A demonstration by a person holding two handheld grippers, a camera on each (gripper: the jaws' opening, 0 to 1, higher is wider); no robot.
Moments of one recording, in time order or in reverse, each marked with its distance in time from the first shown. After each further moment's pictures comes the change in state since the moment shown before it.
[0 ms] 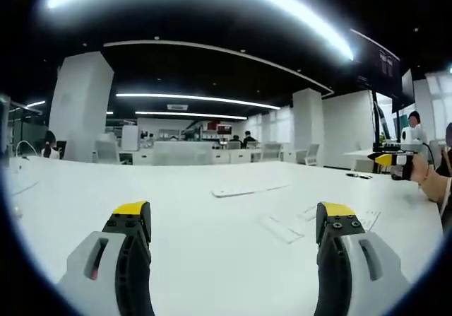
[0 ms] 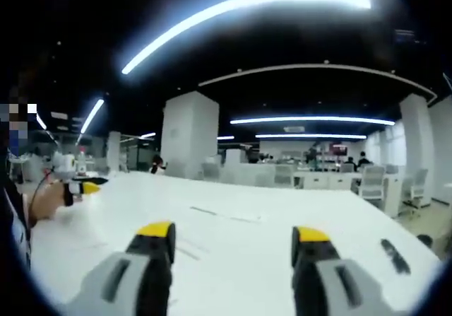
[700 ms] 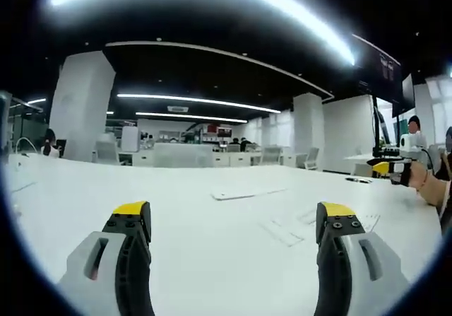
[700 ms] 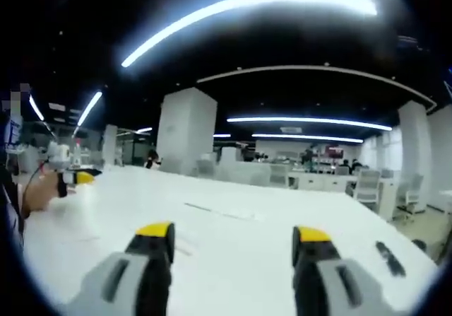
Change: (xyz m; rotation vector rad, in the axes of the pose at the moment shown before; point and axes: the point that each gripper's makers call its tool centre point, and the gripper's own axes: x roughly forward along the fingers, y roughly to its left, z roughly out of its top) left arm 0.000 0.003 0.004 -0.012 -0.018 0.001; right arm 0.003 -0.005 -0.006 -0.025 0.008 -0.024
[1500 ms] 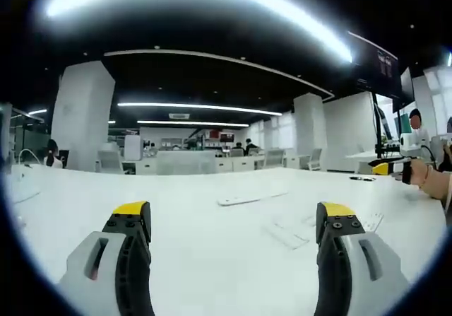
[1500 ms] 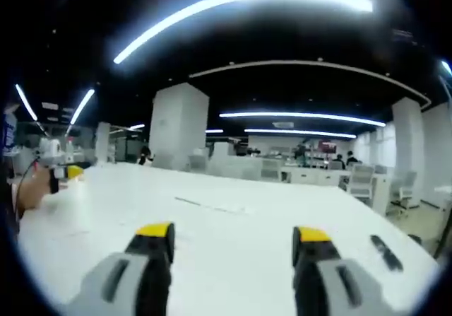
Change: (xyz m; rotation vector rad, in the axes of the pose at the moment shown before) left arm -0.005 0.002 0.008 0.046 -0.032 0.015; right arm 0.002 -0.015 -0.011 0.001 0.026 -0.054
